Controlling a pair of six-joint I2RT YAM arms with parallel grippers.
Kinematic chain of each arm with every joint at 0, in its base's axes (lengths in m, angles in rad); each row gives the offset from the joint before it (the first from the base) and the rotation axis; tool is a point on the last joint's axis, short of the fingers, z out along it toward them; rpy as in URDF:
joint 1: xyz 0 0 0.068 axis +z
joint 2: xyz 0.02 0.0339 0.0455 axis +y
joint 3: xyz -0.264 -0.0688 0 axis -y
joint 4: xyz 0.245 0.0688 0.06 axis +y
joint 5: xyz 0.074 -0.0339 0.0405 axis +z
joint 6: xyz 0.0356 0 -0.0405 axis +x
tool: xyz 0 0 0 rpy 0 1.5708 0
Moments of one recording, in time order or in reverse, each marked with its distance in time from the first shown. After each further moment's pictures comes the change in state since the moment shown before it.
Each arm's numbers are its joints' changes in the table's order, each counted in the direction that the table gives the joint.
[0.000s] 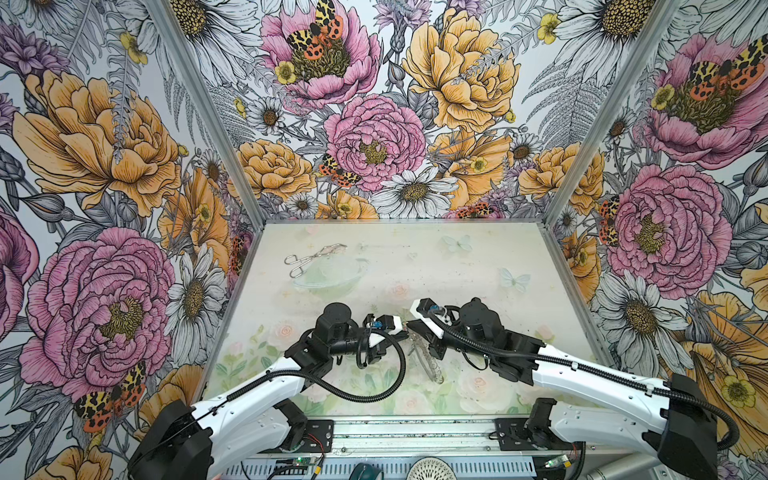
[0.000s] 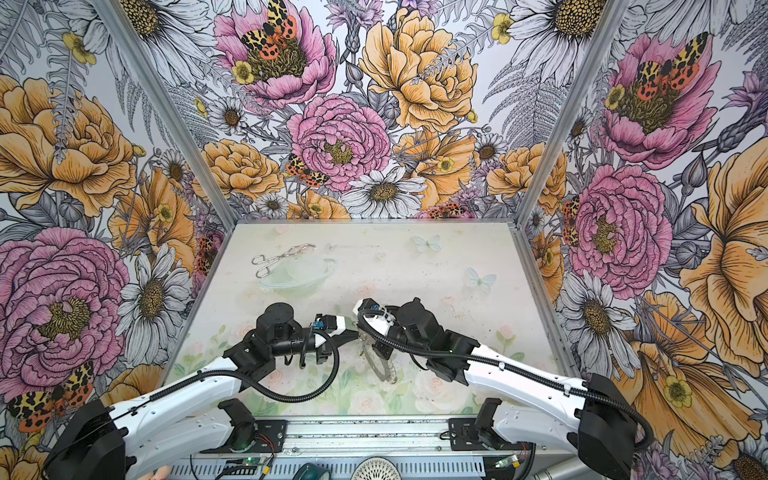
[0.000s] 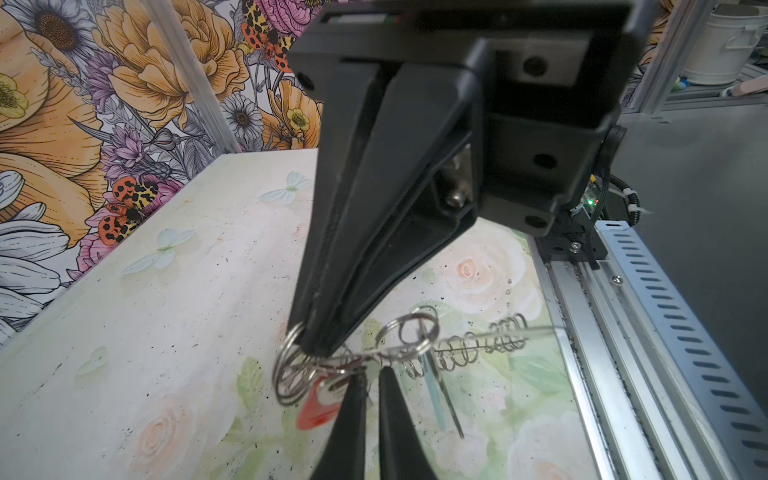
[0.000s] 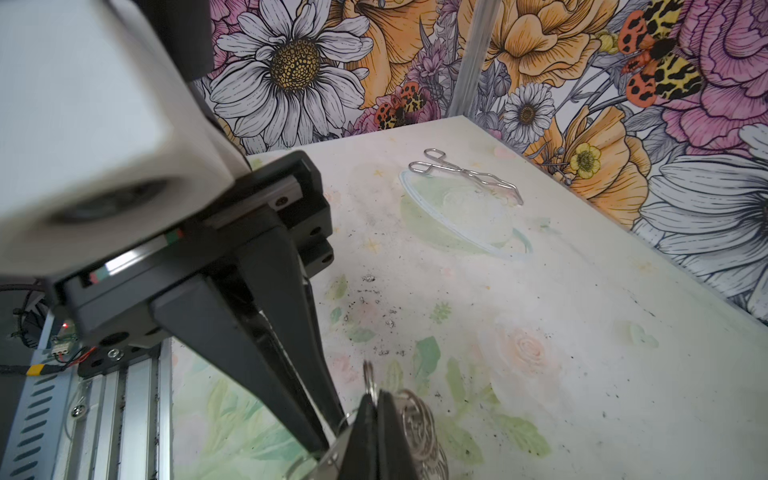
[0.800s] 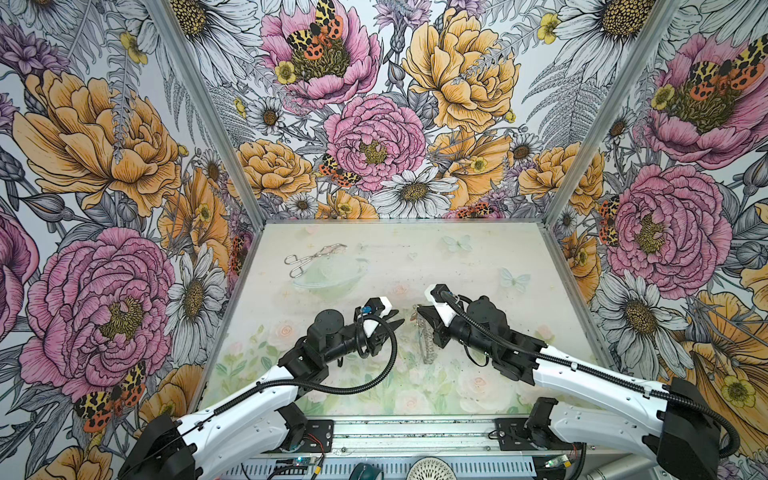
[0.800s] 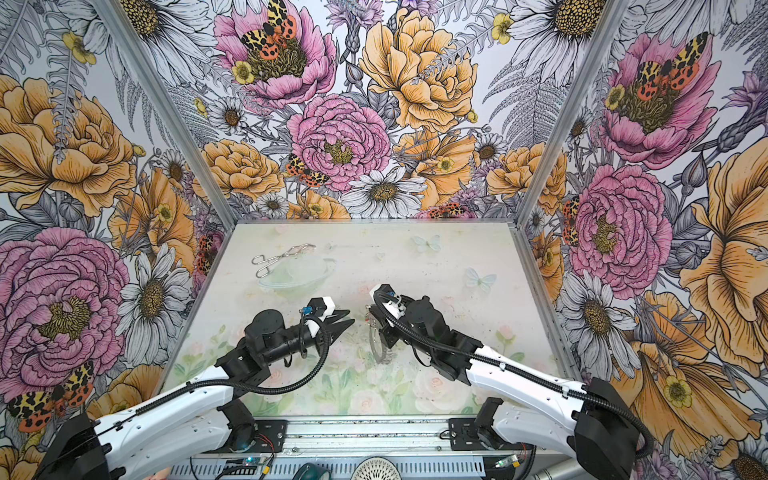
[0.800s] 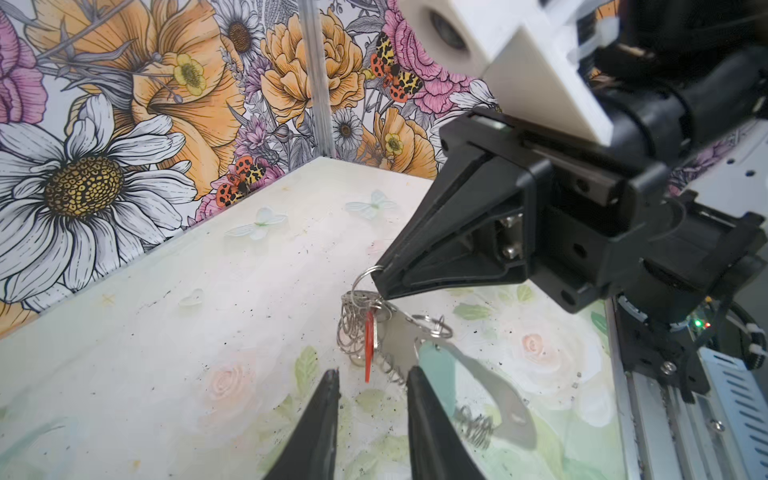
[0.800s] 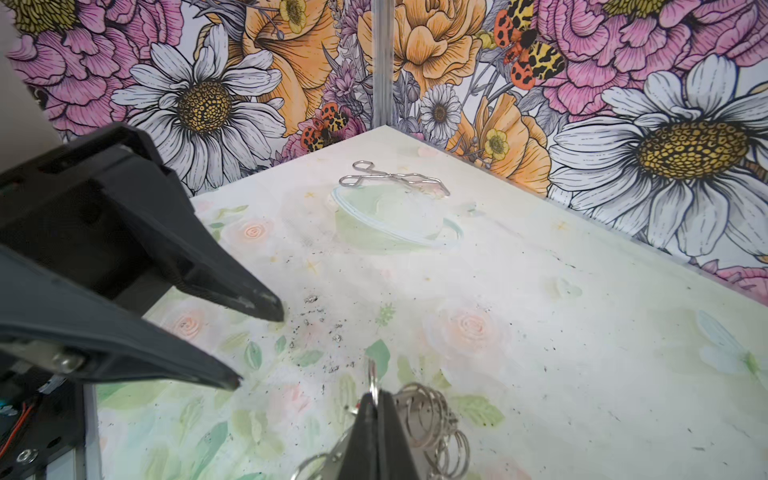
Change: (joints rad) left arm -0.067 -0.105 -0.028 -0.090 0.367 -0.311; right arm -0.065 -0.014 -0.059 -0.105 -0.134 0.155
